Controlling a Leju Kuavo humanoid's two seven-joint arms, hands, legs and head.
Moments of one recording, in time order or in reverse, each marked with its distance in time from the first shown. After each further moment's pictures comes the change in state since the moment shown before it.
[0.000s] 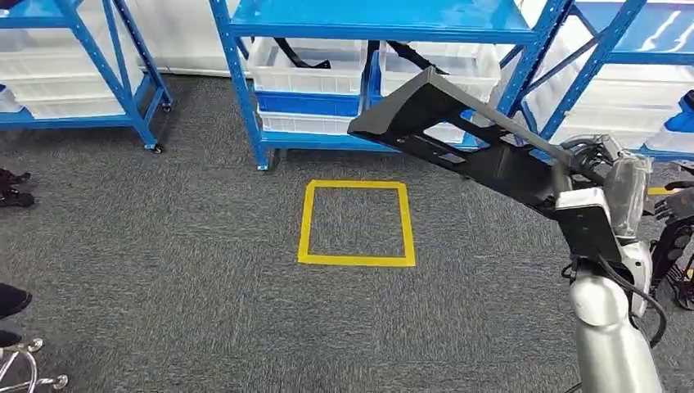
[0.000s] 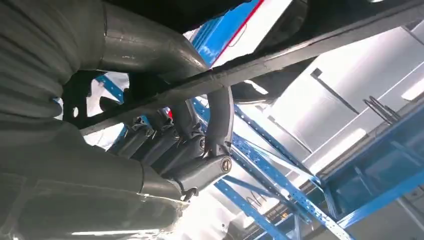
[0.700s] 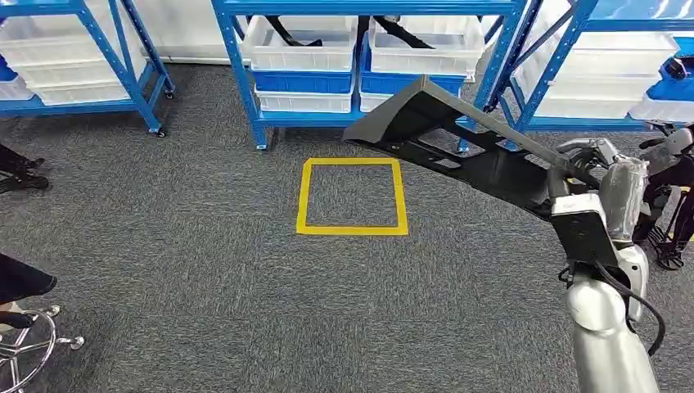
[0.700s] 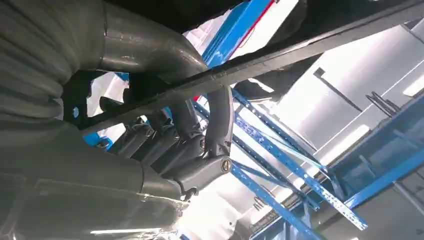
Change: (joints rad) left arm -0.001 -0.002 0.000 -0.003 -0.030 0.011 -0.002; right arm 0.037 -0.001 -0.010 -0.041 0.002 -0.001 -0.001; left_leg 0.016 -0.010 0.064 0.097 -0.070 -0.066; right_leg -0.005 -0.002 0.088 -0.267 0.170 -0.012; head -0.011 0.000
